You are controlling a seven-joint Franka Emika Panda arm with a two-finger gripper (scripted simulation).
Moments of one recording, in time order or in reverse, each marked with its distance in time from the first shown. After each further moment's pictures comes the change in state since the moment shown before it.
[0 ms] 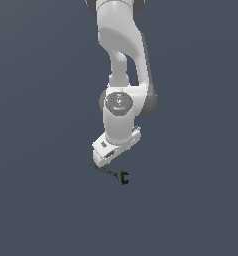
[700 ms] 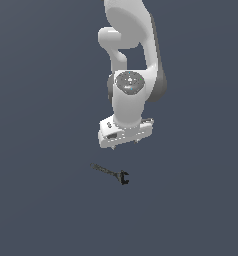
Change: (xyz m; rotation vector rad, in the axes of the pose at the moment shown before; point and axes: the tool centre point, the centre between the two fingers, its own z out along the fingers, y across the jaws) arm -0.007 -0.039 -0.039 0.007 0.001 0.348
